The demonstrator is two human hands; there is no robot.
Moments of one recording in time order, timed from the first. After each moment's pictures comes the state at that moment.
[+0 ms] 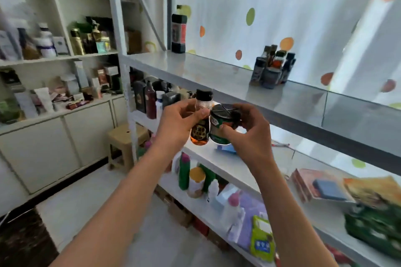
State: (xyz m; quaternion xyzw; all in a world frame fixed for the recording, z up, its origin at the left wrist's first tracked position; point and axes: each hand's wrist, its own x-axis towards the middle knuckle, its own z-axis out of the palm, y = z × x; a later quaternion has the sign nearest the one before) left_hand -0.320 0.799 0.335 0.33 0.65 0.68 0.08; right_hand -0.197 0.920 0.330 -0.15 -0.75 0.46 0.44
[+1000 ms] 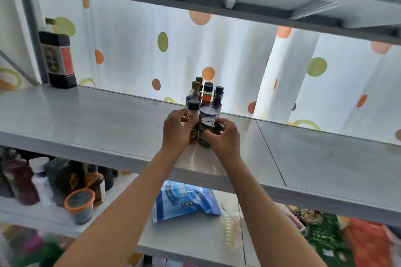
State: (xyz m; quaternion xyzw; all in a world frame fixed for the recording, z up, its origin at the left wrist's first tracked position) left_hand -0.454 1.126 0.362 0.48 0.64 0.60 0.02; right_hand -0.325 1.173 0.355 -0.44 -0.71 0.25 0.49
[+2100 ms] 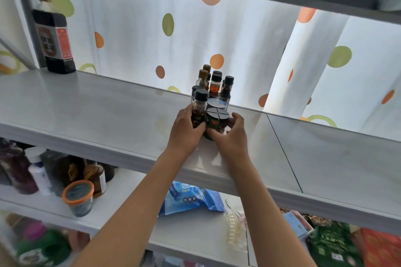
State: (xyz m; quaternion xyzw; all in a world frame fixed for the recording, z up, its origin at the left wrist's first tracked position) left_hand -0.459 1.152 0.332 0.50 0.66 0.55 0.03; right_hand -0.331 1.193 0.335 -0.44 -0.70 0.31 0.47
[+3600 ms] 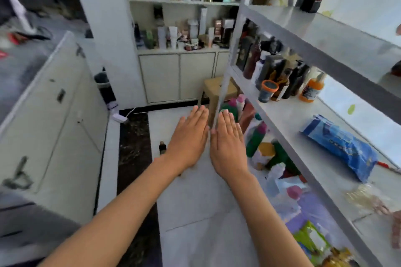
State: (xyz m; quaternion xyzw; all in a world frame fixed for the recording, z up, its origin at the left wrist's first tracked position) left_hand -0.246 0.655 0.197 0.18 0.96 0.21 -0.08; right_hand -0.219 0.781 0.194 0.04 -0.97 0.20 0.12
